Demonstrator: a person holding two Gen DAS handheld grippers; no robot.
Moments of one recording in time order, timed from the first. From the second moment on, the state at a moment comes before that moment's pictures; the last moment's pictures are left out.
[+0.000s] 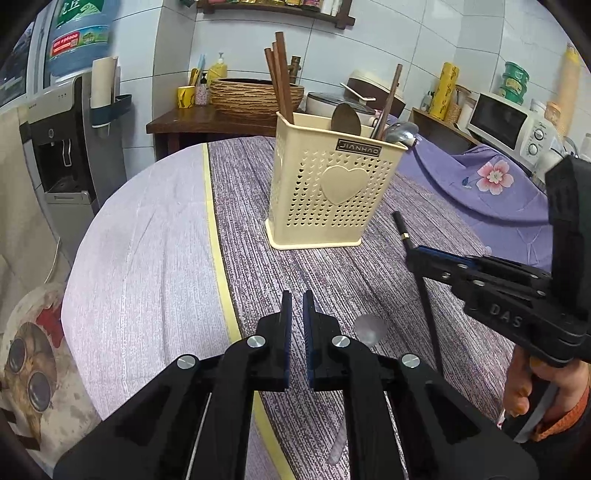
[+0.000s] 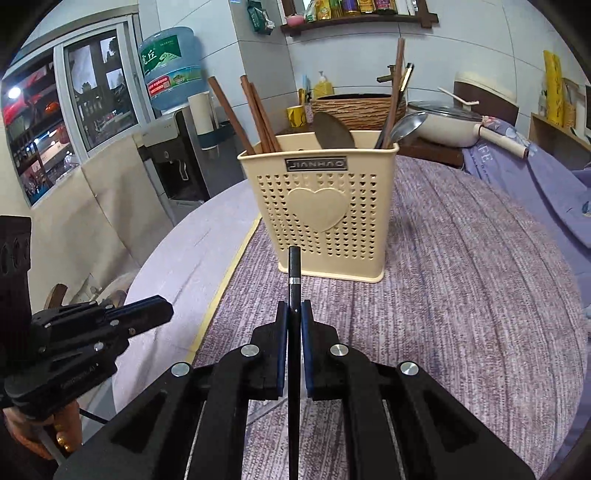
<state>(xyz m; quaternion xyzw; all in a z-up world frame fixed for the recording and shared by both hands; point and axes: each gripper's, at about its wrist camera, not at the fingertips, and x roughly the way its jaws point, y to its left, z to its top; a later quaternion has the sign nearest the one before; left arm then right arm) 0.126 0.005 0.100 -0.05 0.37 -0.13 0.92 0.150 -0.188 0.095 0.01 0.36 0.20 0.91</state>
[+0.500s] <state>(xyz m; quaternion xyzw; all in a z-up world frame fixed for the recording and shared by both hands) 0.136 -0.048 0.066 0.01 0.41 -0.17 0.89 0.138 -0.226 0.100 0.06 0.34 0.17 0.92</state>
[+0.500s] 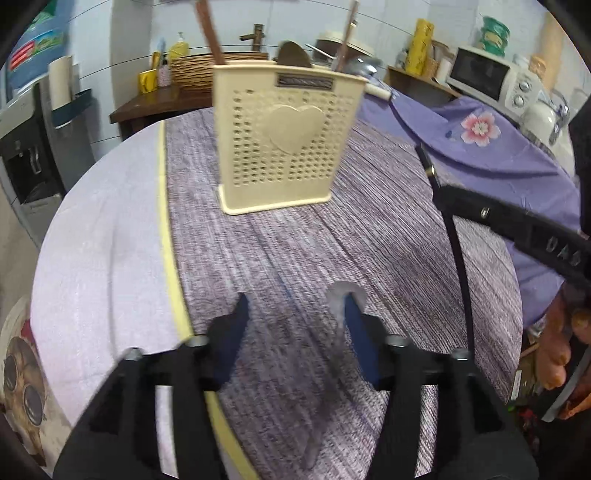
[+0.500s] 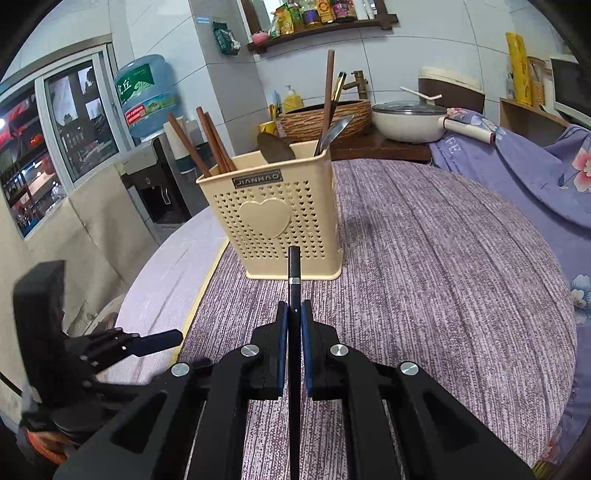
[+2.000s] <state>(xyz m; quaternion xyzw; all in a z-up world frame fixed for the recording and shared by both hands) 0.119 -0.046 0.152 -0.02 0.29 -0.16 0.94 0.099 -0.229 0.167 0.05 0.26 0.20 0.94</state>
